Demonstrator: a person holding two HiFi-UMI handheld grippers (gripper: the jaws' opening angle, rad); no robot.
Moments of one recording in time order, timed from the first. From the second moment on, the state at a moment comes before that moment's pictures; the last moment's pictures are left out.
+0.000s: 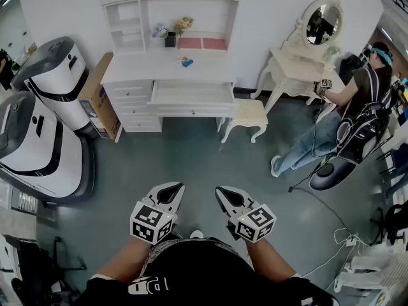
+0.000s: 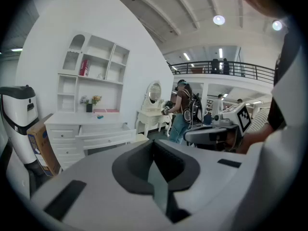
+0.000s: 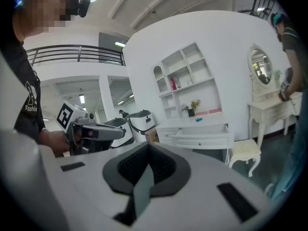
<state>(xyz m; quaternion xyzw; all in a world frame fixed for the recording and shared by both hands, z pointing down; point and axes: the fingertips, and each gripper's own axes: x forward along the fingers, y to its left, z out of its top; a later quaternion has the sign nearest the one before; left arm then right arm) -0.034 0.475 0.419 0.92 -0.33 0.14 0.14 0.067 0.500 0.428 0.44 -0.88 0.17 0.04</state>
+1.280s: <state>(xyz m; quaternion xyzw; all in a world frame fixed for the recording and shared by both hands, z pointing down) -0.013 0.485 0.446 0.91 -0.33 0.16 0.17 0.075 0.505 0.460 0.43 -0.87 0.22 0.04</state>
